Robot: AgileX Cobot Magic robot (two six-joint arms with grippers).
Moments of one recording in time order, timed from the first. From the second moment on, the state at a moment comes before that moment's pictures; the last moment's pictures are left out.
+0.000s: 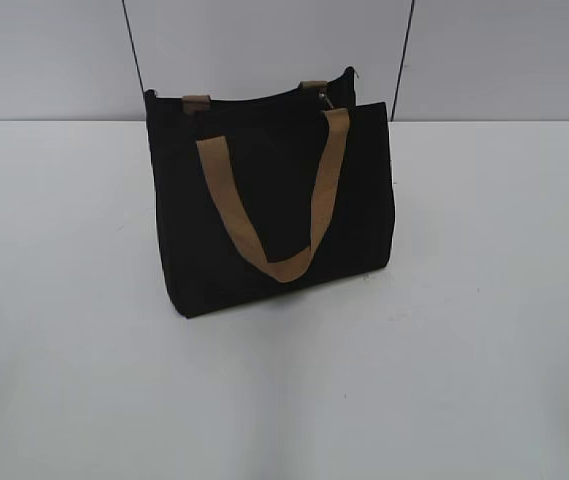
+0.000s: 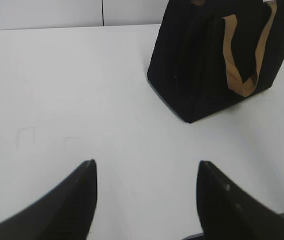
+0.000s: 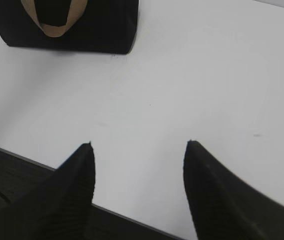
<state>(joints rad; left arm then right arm) -0.06 -0.01 -0.53 -0.24 1.08 0.24 0.11 -0.01 -0.49 0.22 1.11 -0.27</state>
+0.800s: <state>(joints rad) -0.06 -0.01 -0.53 -0.23 1.07 0.16 0.02 -0.01 -0.49 0.16 1.10 -0.18</state>
